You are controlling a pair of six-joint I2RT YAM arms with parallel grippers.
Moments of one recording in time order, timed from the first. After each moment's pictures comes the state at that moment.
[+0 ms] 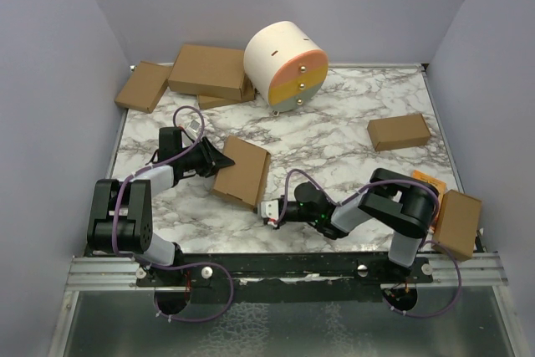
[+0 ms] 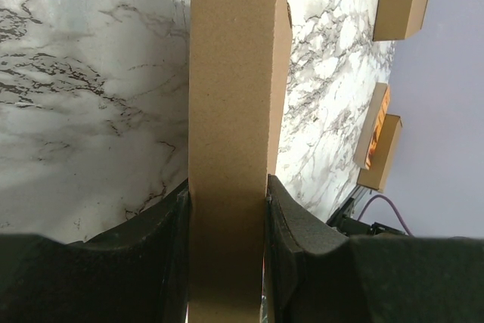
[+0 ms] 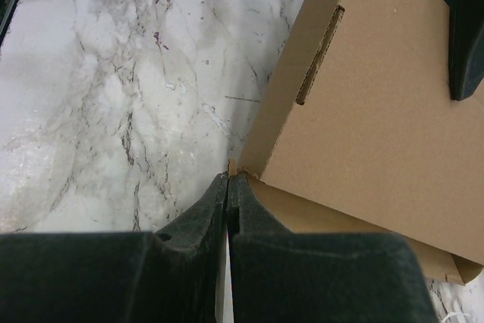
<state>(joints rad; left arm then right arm) -0.03 1.49 0.60 0.09 0.74 -0.68 1.06 1.82 0.48 1.05 -0.38 -0.60</state>
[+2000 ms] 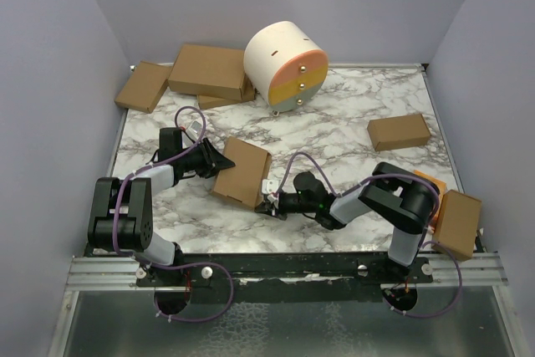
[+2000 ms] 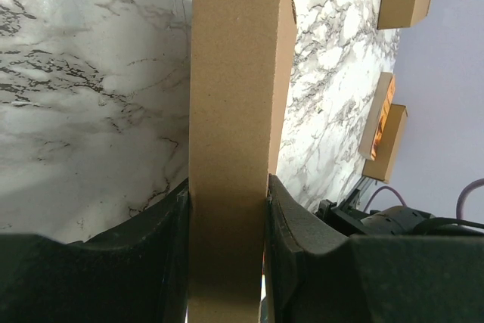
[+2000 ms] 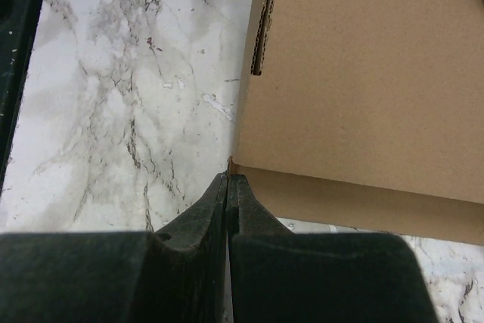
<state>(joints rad) -0.02 1.50 0.61 0.08 0.76 -0.65 0.96 1.83 0.53 0.95 -0.48 -0.28</state>
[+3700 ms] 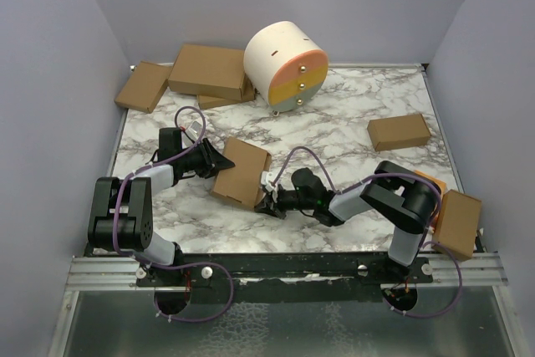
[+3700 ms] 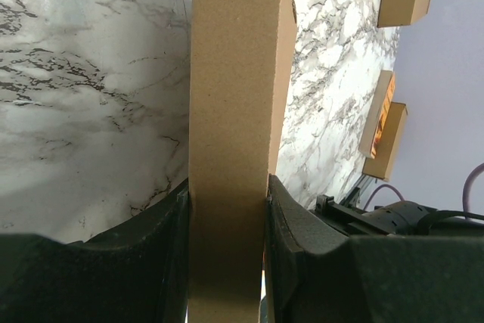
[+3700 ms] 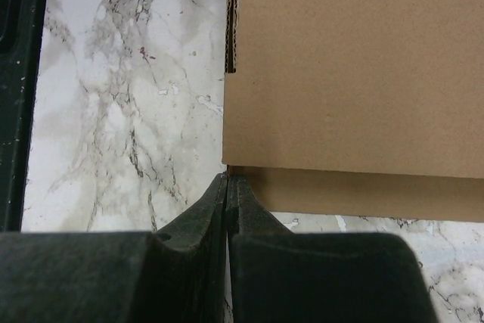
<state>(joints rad) -0.01 1.51 0.61 0.07 0.77 -0.64 0.95 1.82 0.57 0.87 -0.48 -0.14</state>
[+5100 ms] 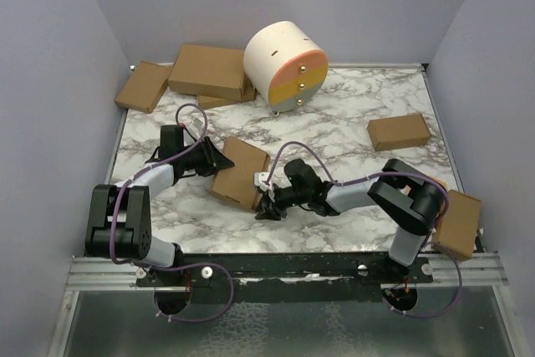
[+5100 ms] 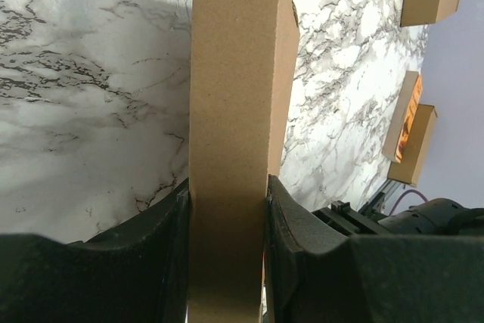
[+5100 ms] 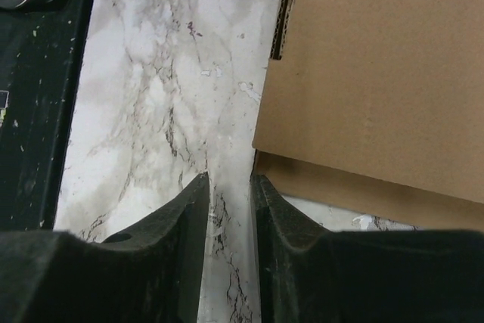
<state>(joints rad) -0.04 1.45 0.64 -0.03 0.69 -0.58 0.93 1.79 0.69 0.57 -0.65 -0.25</state>
